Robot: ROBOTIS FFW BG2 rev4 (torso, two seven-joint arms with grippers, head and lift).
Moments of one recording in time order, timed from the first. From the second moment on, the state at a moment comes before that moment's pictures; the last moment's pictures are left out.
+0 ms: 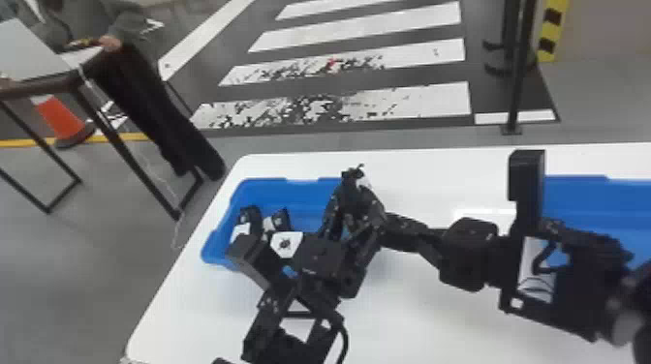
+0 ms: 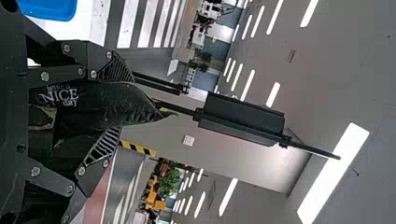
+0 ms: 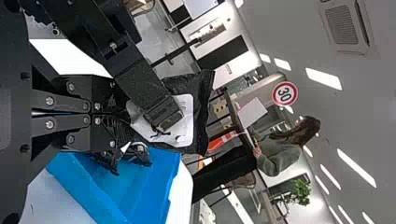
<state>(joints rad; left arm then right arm) 0.46 0.18 -0.12 -2.08 0.39 -0.11 -0.09 -0.18 -0.31 0.56 -1.87 -0.76 0.57 0.46</state>
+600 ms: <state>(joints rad) 0.35 0.16 0.04 -1.90 0.26 -0.23 -0.03 -0.10 -0.29 0.43 -1.84 -0.73 0.55 0.48</state>
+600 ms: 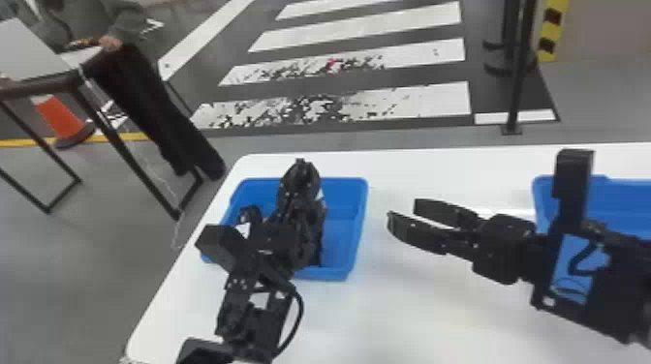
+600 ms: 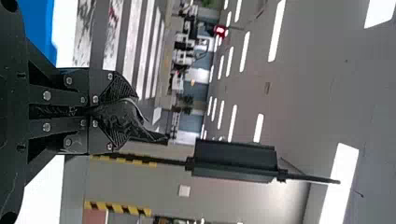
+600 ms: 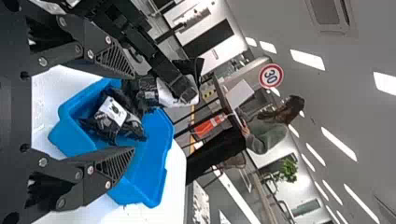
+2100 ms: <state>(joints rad) 0.63 0.13 -0.01 -2.12 0.21 -0.26 0.05 0.48 -0.18 -0.09 -2.29 -0.30 0.25 0.29</state>
